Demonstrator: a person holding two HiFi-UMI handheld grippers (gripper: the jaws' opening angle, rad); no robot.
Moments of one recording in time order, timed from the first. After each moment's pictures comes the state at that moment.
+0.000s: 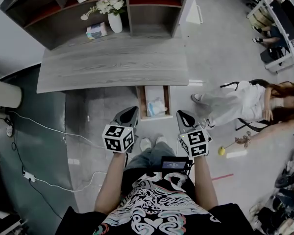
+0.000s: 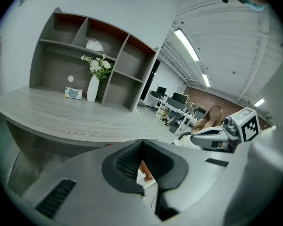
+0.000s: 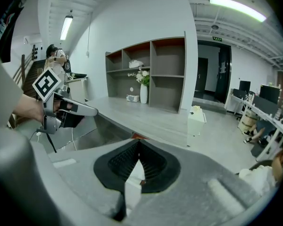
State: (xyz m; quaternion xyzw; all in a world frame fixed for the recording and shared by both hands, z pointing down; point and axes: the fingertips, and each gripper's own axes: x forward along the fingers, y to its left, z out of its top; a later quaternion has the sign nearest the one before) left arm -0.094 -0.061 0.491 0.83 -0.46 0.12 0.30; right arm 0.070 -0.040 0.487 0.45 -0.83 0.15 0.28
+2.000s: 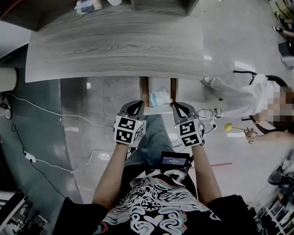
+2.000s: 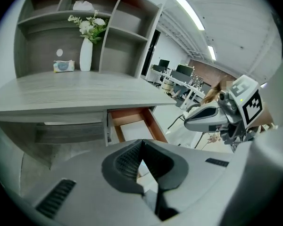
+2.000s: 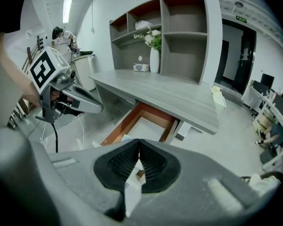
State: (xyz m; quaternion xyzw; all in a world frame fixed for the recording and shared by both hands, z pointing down) left arm -0.072 -0.074 0.635 0.79 -0.43 0.28 0.32; right arm 0.053 -0.074 0.624 0.35 -0.83 0.19 0.38
